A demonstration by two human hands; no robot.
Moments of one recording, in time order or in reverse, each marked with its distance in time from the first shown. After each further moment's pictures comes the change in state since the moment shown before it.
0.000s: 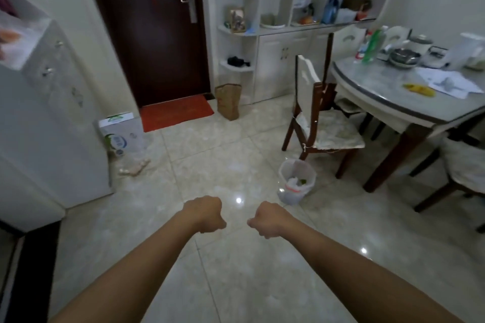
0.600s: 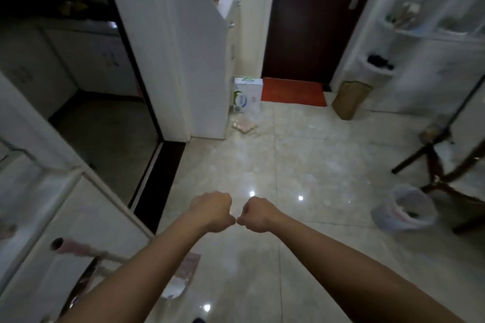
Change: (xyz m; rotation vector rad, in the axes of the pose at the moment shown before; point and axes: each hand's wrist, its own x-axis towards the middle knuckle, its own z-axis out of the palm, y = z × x) left_hand -0.211 -0.303 0.144 -0.277 0.144 -0.336; right_hand -0.077 -0.289 0.271 -0.303 -0.277 -0.402
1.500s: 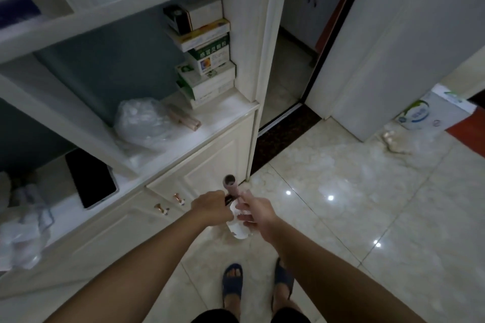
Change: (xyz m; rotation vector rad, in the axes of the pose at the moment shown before) left_hand -0.070 -0.287 0.165 -0.719 -0.054 -0.831; right_hand 0.084 -0.222 0.219 0.502 -0.524 0.084
